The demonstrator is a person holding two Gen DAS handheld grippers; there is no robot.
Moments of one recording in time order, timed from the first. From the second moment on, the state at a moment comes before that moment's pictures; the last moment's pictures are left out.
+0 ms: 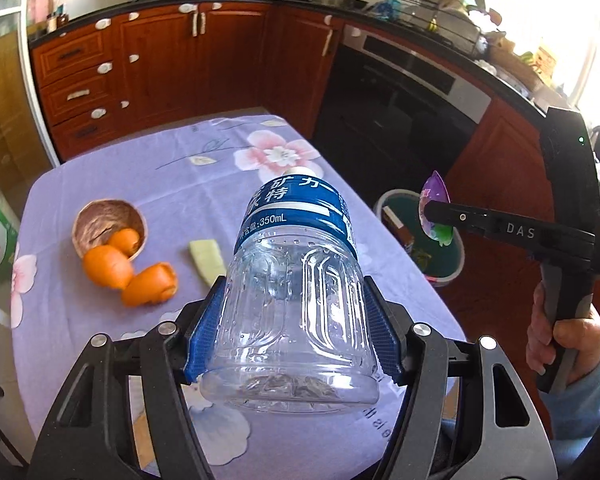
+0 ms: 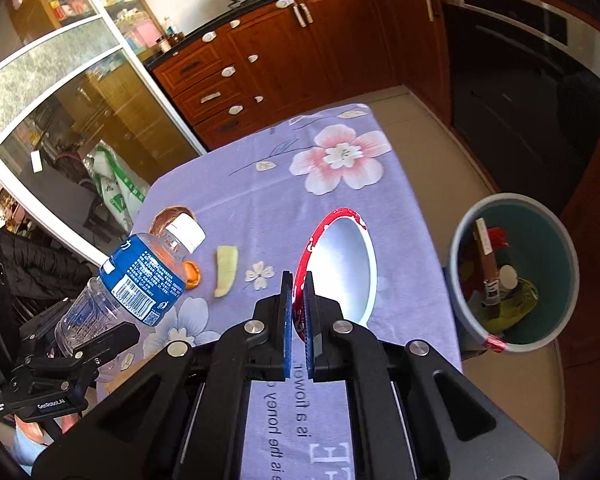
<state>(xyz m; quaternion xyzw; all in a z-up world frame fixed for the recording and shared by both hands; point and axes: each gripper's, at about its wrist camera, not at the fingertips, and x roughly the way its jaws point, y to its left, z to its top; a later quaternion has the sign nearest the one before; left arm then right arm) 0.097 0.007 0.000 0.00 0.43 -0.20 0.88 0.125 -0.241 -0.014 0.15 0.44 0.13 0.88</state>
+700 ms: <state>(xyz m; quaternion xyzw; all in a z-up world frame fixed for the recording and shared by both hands) 0.163 -0.192 -0.034 0.09 0.46 -0.31 0.83 0.146 -0.423 -0.096 0.25 0.47 0.02 0.84</state>
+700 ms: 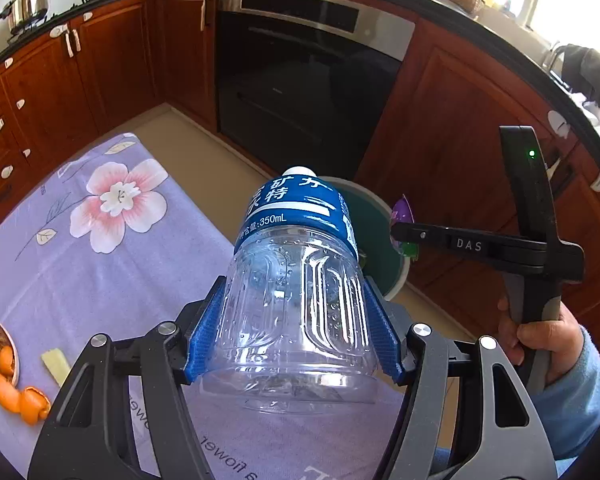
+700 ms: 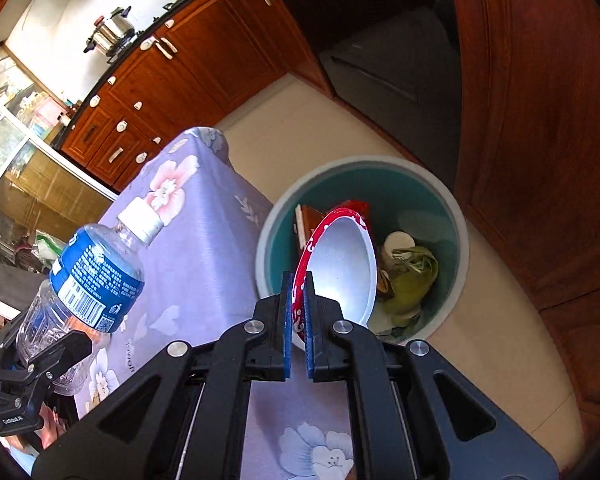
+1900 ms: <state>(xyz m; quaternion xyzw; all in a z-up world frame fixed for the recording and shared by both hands) 0.194 -0.235 -0.078 0.08 0.49 -0.32 0.80 0.187 -0.435 -0.115 0.25 0.51 0.04 0.82</state>
